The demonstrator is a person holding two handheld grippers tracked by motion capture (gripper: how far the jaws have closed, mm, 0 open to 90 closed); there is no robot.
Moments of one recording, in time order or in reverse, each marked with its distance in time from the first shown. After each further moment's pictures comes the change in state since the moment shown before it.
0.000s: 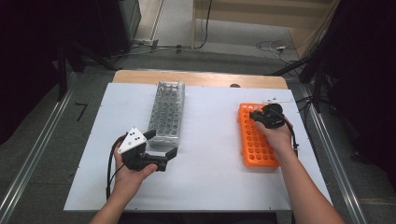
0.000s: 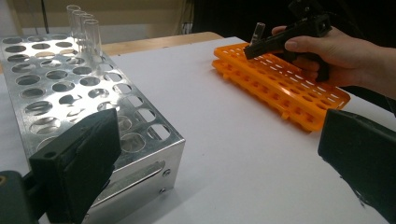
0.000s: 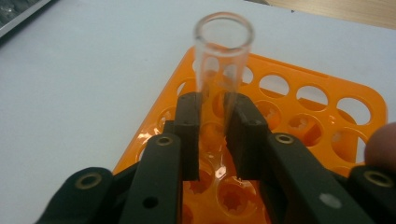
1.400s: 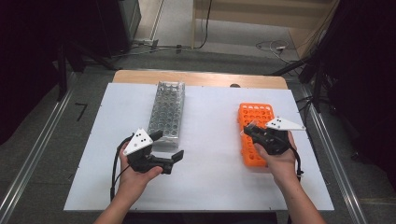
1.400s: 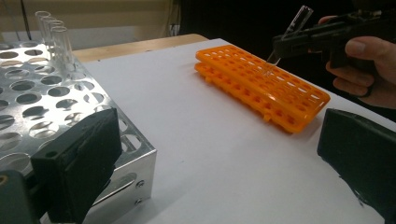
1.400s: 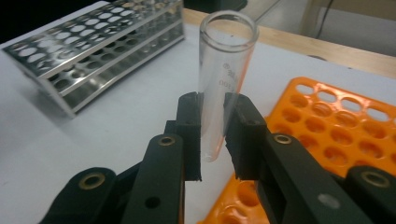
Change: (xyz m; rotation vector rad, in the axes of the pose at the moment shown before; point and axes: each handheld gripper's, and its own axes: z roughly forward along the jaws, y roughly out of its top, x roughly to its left) left arm -0.017 0.006 0.005 -0.006 -0.055 0.021; right arm 0.069 -0.039 -0.086 -0.215 0.164 -0.124
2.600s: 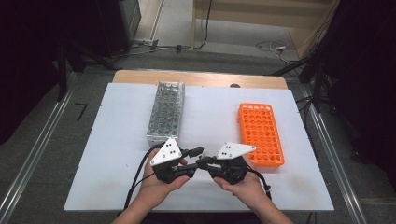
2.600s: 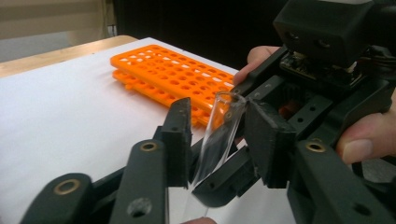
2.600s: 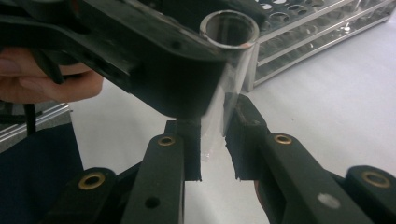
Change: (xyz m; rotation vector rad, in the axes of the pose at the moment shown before) left arm -0.054 0.003 0.034 0.022 -0.229 0.097; right arm 0.121 -0.009 0.023 0.119 0.385 -0.187
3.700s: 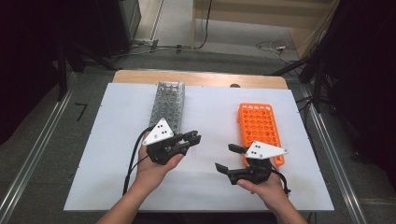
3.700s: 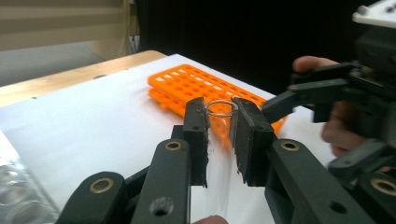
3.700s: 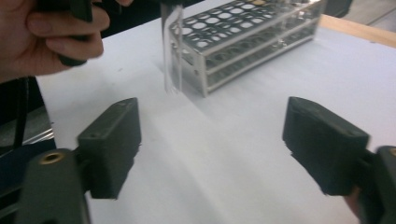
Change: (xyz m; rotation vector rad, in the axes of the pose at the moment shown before) left arm 0.043 0.026 -0.007 -0.051 0.092 -0.036; right arm -0.029 -0.025 -0.053 -0.128 -0.089 0.052
